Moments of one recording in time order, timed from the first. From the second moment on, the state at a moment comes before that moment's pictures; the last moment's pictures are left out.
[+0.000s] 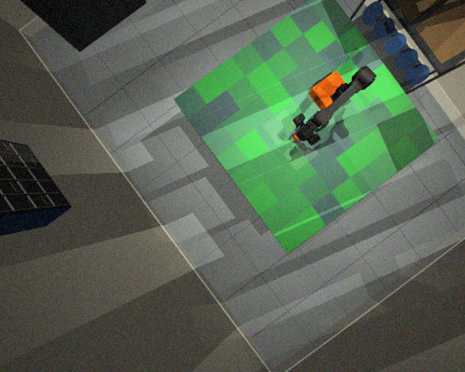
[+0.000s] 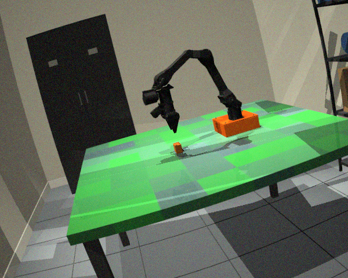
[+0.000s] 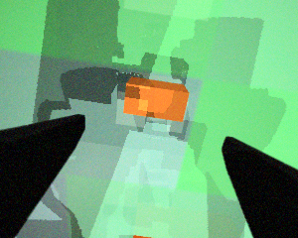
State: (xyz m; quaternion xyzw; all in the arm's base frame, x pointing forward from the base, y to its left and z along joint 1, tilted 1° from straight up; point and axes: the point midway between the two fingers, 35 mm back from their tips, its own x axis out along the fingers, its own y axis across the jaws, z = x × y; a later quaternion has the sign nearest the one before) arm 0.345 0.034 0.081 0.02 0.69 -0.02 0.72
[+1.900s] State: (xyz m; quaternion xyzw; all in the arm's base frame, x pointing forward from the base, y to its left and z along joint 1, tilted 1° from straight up) arm 0.347 0.034 0.000 0.02 0.69 -0.02 0.72
